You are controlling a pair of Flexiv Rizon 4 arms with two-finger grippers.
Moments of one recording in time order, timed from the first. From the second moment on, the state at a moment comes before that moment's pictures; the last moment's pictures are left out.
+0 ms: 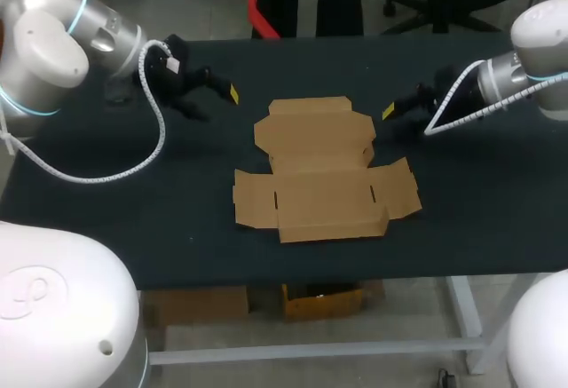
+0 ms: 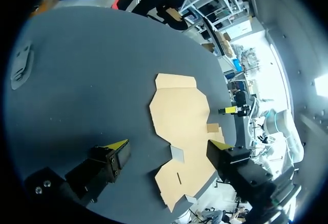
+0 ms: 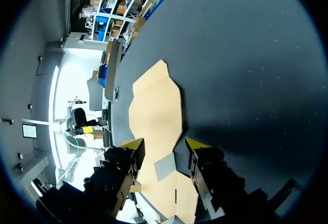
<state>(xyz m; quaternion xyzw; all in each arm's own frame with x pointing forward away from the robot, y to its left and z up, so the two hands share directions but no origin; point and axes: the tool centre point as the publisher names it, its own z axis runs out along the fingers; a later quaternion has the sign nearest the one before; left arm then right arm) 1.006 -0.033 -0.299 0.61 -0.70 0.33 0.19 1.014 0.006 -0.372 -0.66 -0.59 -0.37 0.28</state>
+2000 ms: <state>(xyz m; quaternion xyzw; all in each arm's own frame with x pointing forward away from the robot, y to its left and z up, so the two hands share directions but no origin) 1.010 -0.025 -0.313 0.61 -0.69 0.33 0.20 1.049 0.046 -0.411 -0.64 -0.59 -0.38 0.31</state>
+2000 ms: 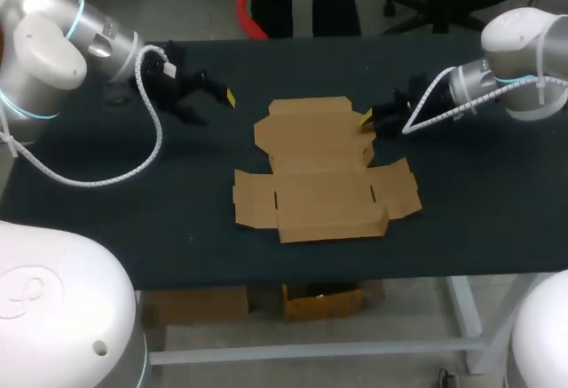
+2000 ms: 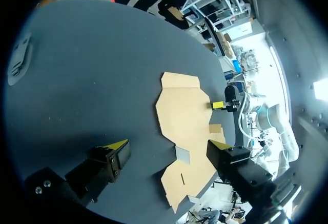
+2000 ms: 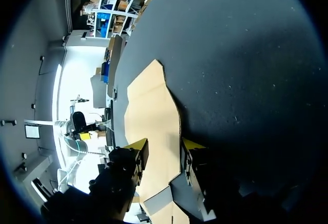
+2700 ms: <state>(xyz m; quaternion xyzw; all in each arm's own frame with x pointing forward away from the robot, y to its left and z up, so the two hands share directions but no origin) 1.005 -0.016 -0.316 0.61 -0.69 0.34 0.20 1.049 0.059 -0.410 -0.64 -0.57 -0.41 0.31</state>
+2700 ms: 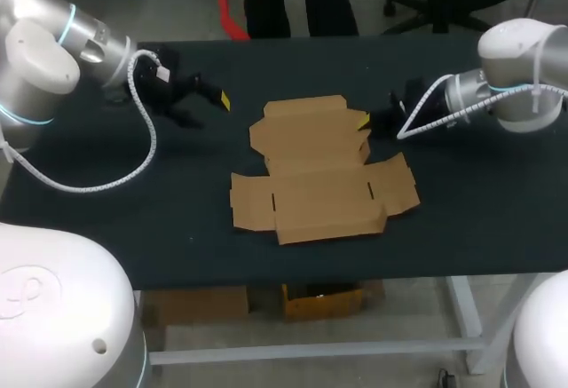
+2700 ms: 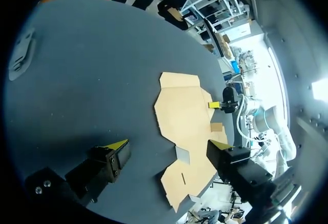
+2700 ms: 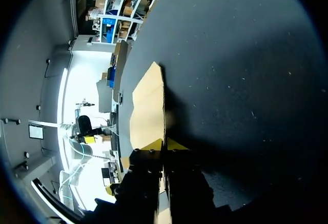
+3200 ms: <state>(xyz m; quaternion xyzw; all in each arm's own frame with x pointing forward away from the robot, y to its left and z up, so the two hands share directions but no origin) 1.013 -0.026 -0.306 0.56 -0.71 0.37 0.21 1.045 0.055 -0.382 -0.58 -0.58 -0.49 0.28</state>
